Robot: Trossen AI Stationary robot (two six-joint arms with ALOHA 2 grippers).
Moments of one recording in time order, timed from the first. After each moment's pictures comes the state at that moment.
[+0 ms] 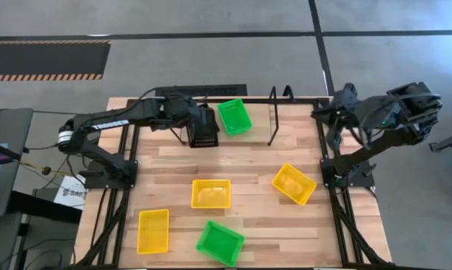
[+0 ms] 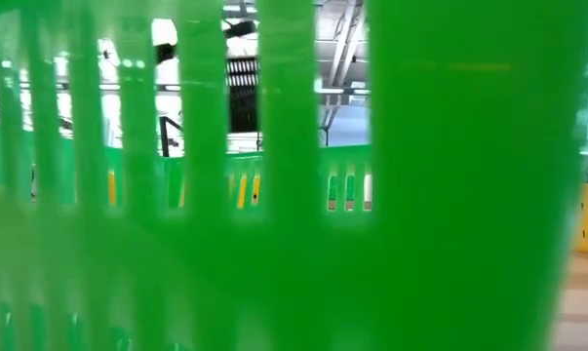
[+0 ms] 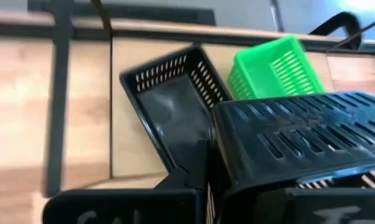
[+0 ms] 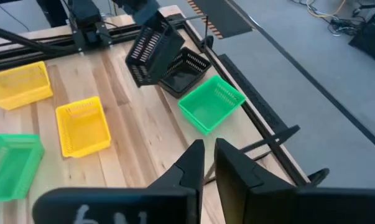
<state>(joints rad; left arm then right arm) 0.28 1.45 1.40 -1.04 -0.45 -1.20 0.29 1.17 1.98 -1.57 0.61 0.46</state>
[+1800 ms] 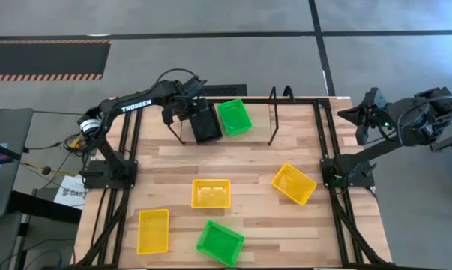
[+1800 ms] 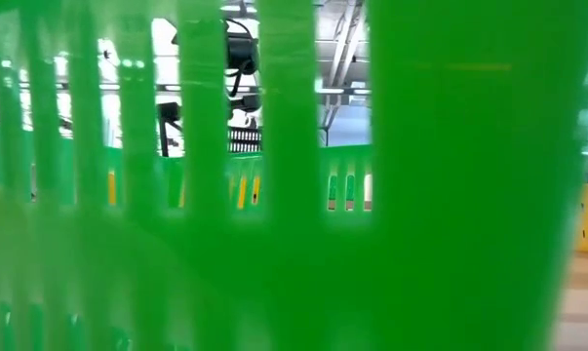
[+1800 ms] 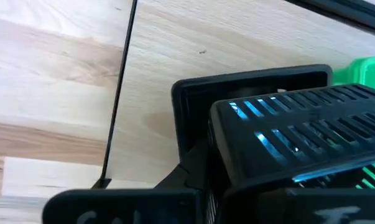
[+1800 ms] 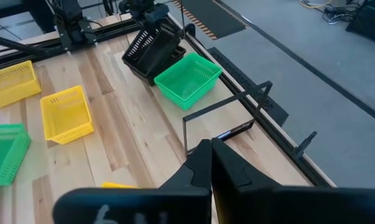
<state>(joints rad) 0.60 1.68 1.41 -0.99 -0.06 -1.20 0.29 0.72 1.58 -1.57 0.63 0.52</state>
